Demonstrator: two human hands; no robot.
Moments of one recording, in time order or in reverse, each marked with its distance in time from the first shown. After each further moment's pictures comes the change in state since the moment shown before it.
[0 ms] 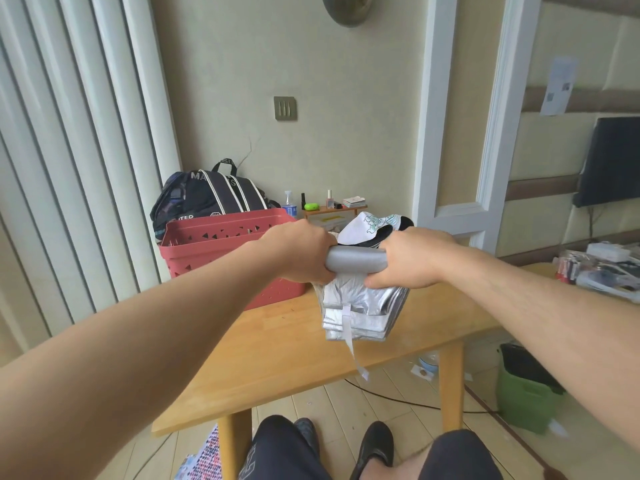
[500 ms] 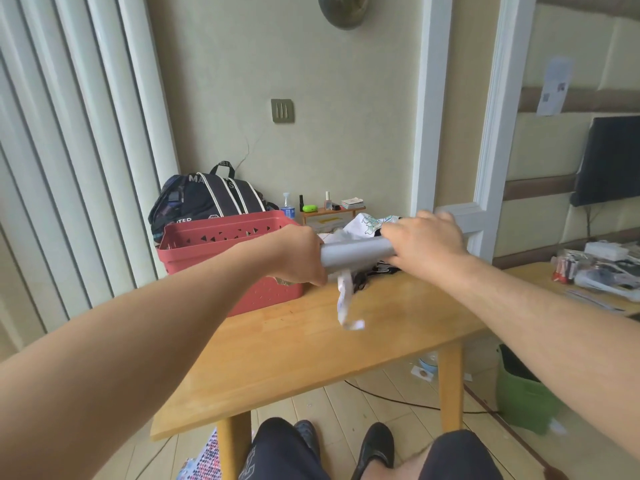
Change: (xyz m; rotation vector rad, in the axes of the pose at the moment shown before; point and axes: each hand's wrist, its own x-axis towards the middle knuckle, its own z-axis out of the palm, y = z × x) left_hand 0.000 -0.001 -0.003 -0.214 -0.109 -0.144; right_hand 0.012 0.018 0.015 -0.230 0.369 -0.013
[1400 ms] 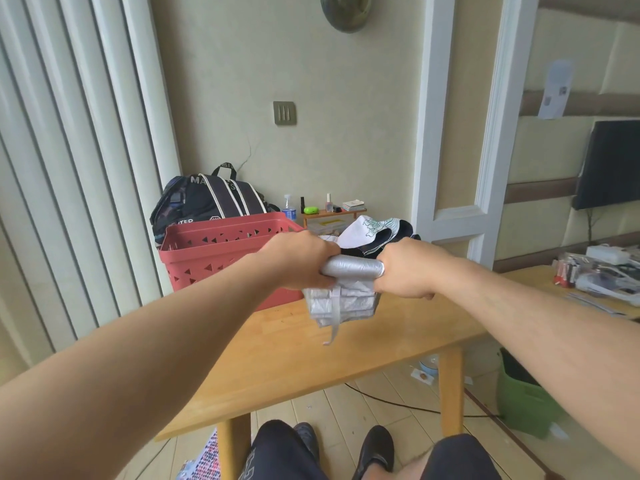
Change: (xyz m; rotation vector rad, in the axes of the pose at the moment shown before) left_hand 0.007 -0.005 0.018 0.248 0.156 0.197; right_hand -0.008 -0.021 -0.016 0.350 -0.493 0.029
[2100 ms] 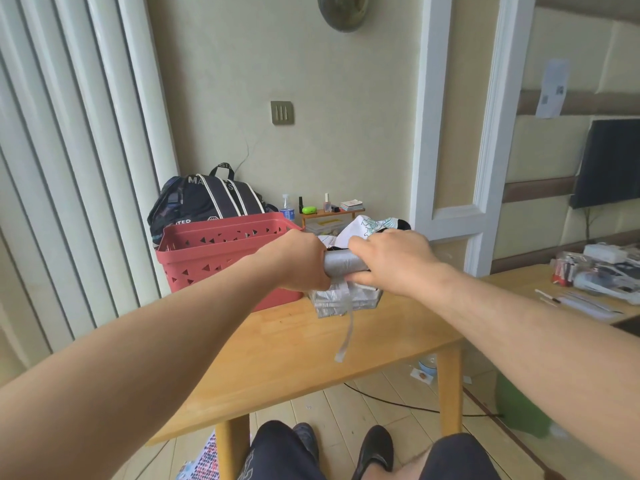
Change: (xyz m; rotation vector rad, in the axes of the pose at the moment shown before) left_hand 0.003 0.006 -0.002 -0.045 -0.039 -0.140; right_hand 0.014 -0.013 0.013 -0.343 0.379 -0.212
